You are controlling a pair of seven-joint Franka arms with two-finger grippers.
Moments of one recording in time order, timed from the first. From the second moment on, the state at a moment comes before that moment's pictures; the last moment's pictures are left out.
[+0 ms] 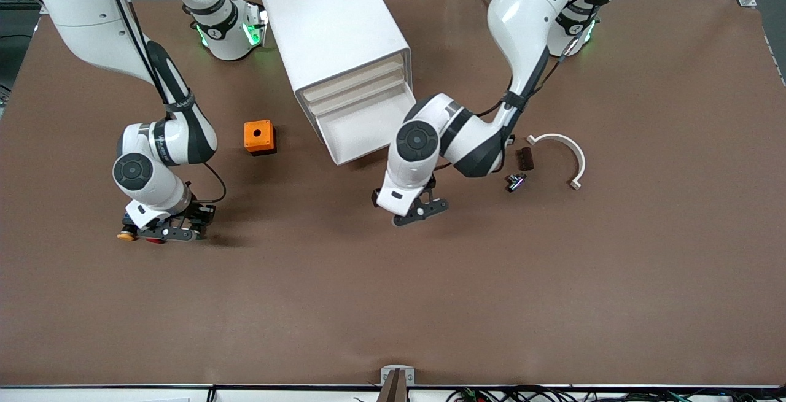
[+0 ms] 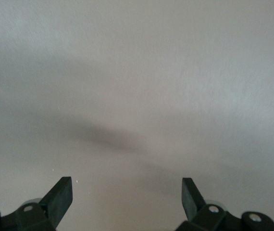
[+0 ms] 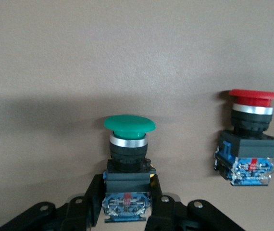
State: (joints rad) left arm -0.73 0.82 -0.02 -1.27 -0.07 2.11 -1.03; right arm 0.10 0.51 -0.08 -2.06 -0.18 2.54 0.25
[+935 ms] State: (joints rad) left arm -0.83 0.82 -0.02 -1.33 -0.06 2.11 -1.15; right arm 0.09 0.51 -0.11 -2.05 -0.18 2.54 0.25
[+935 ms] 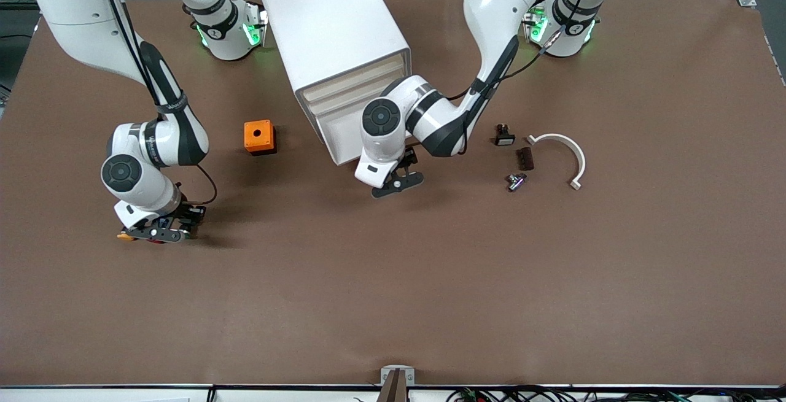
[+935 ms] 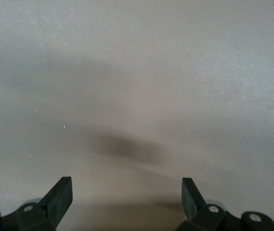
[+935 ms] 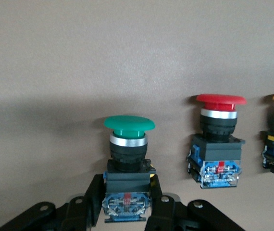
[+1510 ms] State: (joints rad) left arm -0.90 0.82 -0.02 -1.34 -0.06 2.11 -1.21; right arm 0.09 0.51 -0.11 -2.03 -0.18 2.54 0.27
